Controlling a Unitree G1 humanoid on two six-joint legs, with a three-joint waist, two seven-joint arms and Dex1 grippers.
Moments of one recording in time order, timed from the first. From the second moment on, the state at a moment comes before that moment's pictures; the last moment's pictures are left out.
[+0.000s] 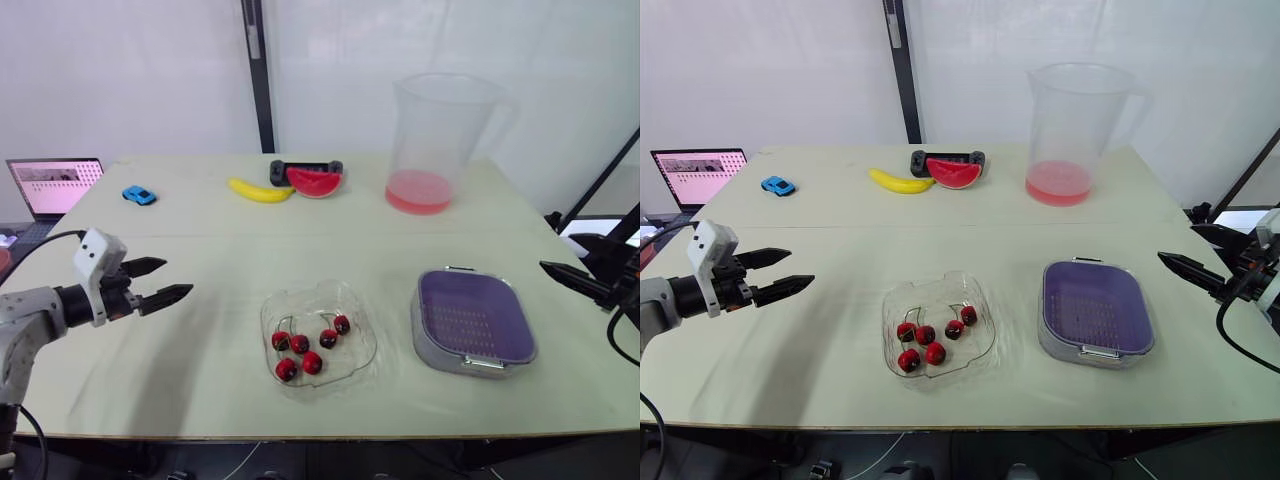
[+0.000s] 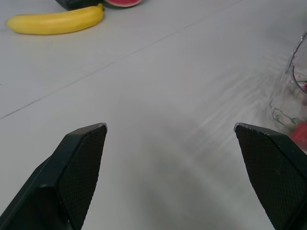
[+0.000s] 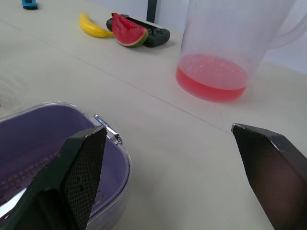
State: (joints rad) left arm -0.27 0.91 0.34 0.02 -0.54 0.52 -1.01; right arm -0.25 -1.02 -0.56 0.31 0.56 0.24 1.14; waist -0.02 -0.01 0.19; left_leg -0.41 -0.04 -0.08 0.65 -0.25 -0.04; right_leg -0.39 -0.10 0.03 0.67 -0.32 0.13
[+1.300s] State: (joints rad) left arm -0.14 0.93 0.35 -0.26 -0.73 0.55 -1.21; right arm -1.06 -0.88 0.35 -0.25 0.42 0.83 1.18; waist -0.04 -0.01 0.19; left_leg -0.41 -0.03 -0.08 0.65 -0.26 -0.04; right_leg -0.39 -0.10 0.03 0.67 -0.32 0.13
